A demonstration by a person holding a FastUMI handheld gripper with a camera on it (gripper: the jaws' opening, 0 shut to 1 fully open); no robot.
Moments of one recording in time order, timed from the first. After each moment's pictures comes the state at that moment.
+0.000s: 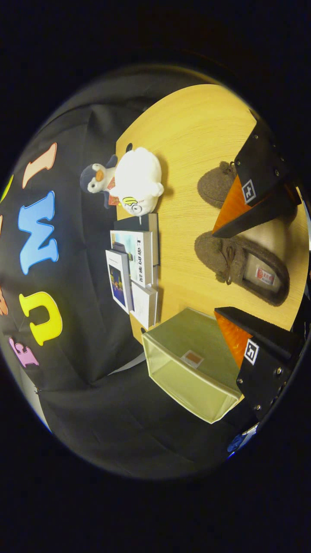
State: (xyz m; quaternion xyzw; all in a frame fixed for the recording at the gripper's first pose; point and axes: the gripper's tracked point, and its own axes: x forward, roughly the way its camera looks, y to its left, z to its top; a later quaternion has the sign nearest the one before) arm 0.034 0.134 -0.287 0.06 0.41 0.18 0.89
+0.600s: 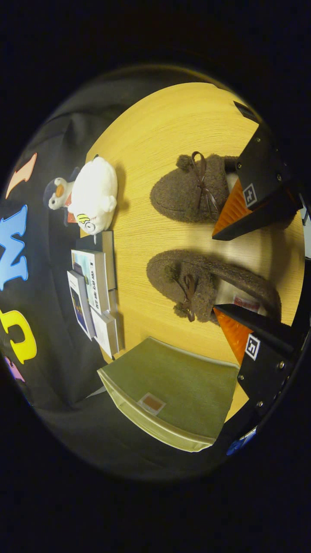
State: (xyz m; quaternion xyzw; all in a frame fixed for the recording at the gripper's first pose) arm 0.002 0.110 -0.359 0.03 0.50 0.14 0.85
